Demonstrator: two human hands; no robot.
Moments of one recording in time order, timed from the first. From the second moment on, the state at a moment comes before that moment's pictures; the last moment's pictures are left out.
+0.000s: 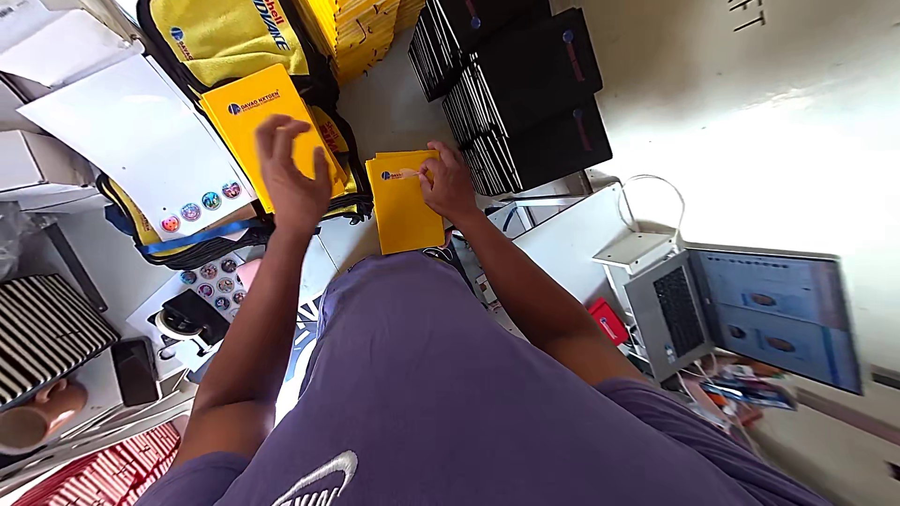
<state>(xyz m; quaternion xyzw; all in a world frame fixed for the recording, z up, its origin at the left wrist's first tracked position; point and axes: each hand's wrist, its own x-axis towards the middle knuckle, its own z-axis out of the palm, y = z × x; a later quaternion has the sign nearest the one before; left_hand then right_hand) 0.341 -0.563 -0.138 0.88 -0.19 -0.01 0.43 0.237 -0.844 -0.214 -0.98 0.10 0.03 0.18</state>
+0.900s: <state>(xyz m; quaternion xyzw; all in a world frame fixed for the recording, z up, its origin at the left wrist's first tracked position) 0.281 -0.608 -0.188 0.83 -0.08 -0.30 0.46 0.180 -0.827 -0.220 -0.88 0.24 0.03 0.40</state>
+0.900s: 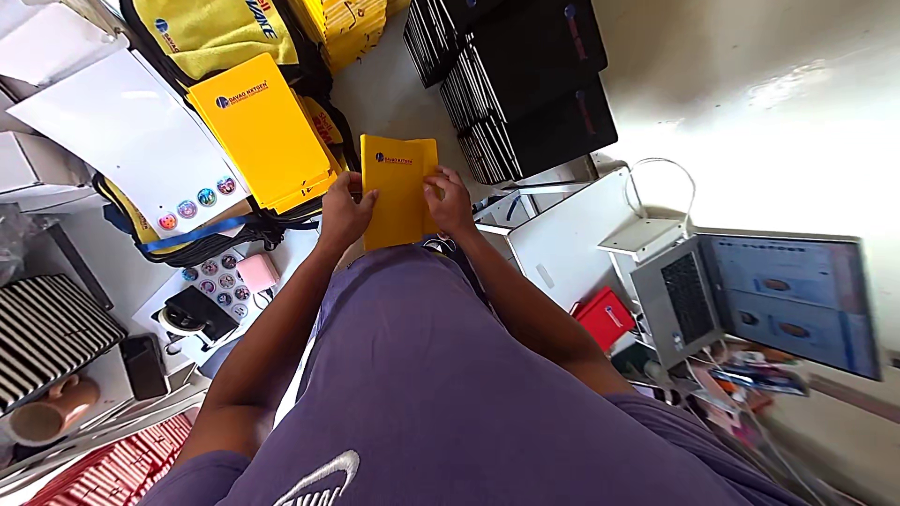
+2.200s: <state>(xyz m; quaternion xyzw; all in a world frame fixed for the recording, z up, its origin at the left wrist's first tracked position) 0.310 -0.585 -0.143 0.88 -0.21 -0.10 0.42 0.252 -0.854 -0.214 -0.94 0.20 0.11 0.25</state>
